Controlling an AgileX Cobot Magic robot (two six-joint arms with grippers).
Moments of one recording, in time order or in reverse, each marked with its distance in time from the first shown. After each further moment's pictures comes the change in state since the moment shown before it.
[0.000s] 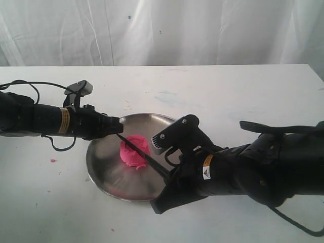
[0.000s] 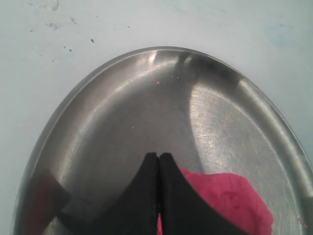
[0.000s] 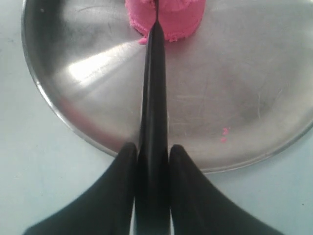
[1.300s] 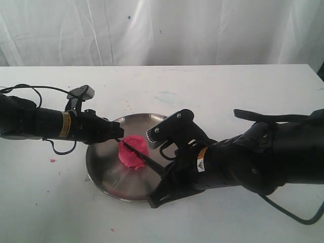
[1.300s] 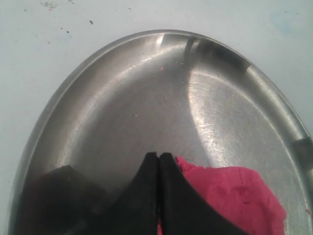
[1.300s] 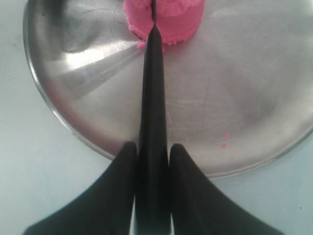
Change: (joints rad) left arm 0.000 0.032 -0.006 0.025 -0.015 0.000; right arm 0.000 0.007 -0.060 0.000 0.076 0.004
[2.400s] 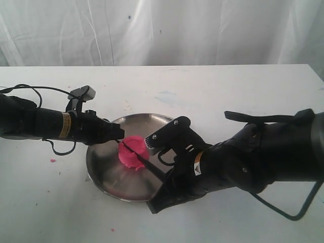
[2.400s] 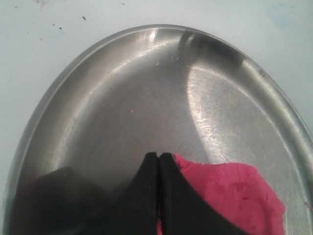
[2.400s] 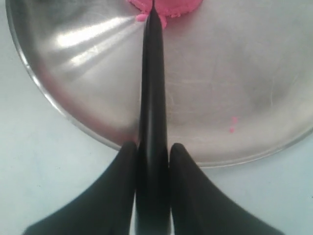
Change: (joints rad) left arm 0.000 0.000 0.000 0.025 -0.008 0.000; right arm 0.000 0.042 -0.022 0.000 0.053 0.000
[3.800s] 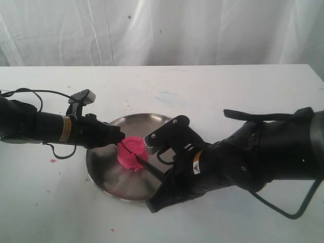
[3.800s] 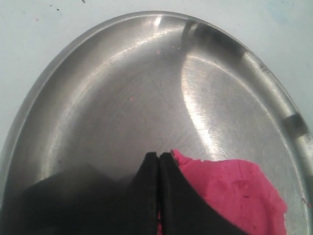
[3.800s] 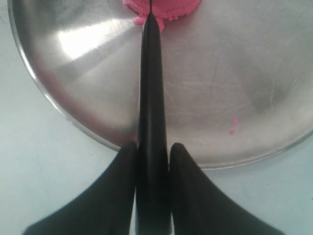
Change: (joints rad) left arm 0.000 0.014 0.014 -0.021 -0.021 0.000; right arm 0.000 0.001 -0.007 0.000 0.011 0.000
